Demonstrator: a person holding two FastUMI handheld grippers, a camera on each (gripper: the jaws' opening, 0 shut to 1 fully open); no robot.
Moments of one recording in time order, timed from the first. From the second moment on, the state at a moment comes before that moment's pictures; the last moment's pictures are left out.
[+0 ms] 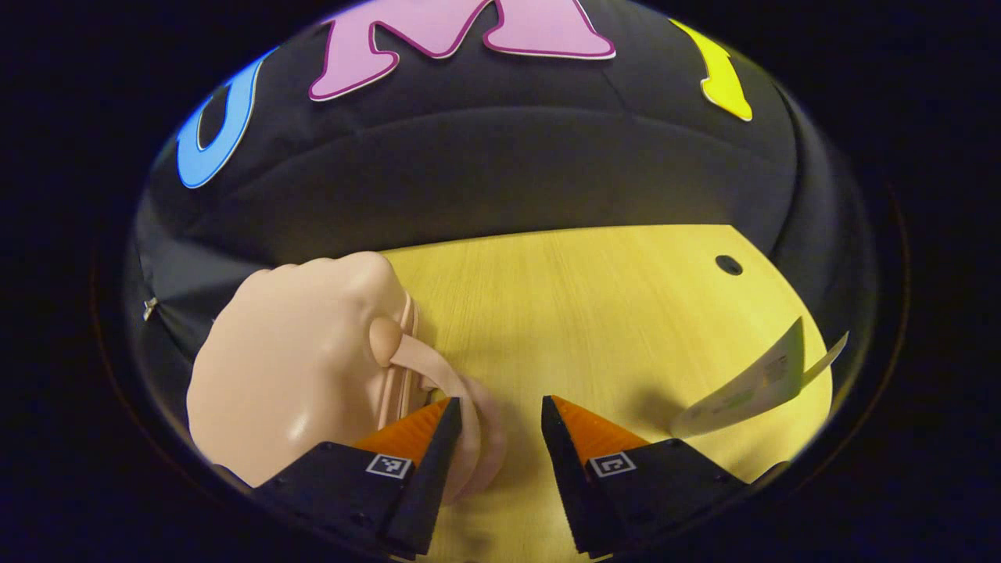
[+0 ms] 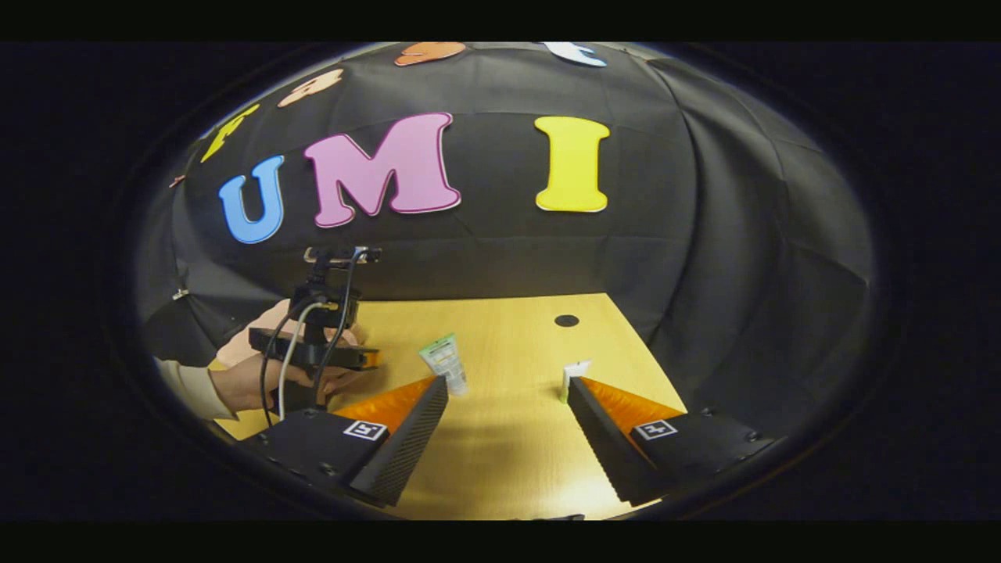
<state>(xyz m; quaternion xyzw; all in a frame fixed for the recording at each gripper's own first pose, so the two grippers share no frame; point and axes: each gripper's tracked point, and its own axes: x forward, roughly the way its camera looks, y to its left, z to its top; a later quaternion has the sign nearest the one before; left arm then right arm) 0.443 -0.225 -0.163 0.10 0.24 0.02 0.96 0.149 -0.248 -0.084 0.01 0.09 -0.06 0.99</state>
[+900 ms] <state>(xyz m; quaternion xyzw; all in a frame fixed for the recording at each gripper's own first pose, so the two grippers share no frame) 0.441 -0.195 -0.190 0.12 0.29 0.11 0.94 0.139 -0.241 -0.086 0.04 0.10 -0.04 0.99</state>
